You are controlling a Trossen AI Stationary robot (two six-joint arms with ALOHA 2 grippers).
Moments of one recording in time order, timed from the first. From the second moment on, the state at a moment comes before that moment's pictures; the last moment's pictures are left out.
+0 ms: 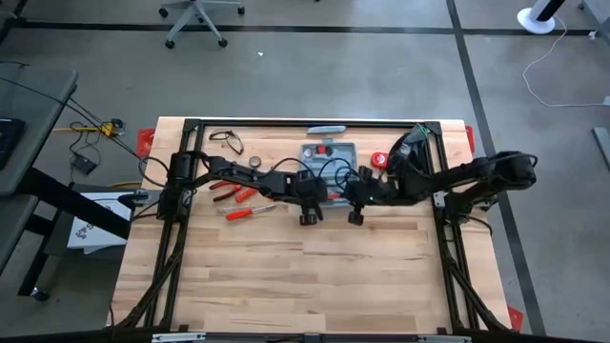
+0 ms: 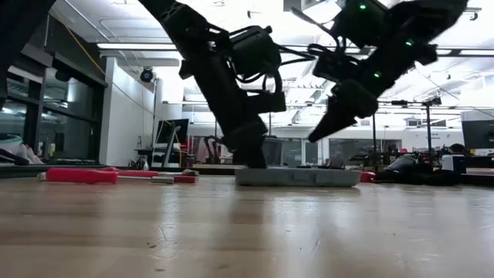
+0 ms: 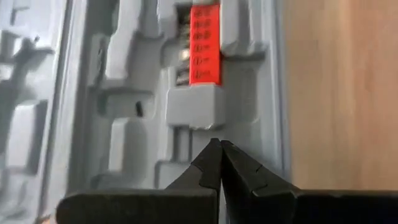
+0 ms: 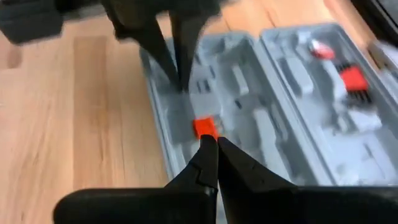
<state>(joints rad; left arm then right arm) 0.05 2.03 1.27 -0.24 -0.18 0.08 -0.01 1.44 0.66 -0.02 0.24 0.00</state>
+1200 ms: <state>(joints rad) -0.02 1.99 1.11 0.20 0.01 -0.04 -0.11 1.57 0.67 -0.04 -0.04 -0.27</state>
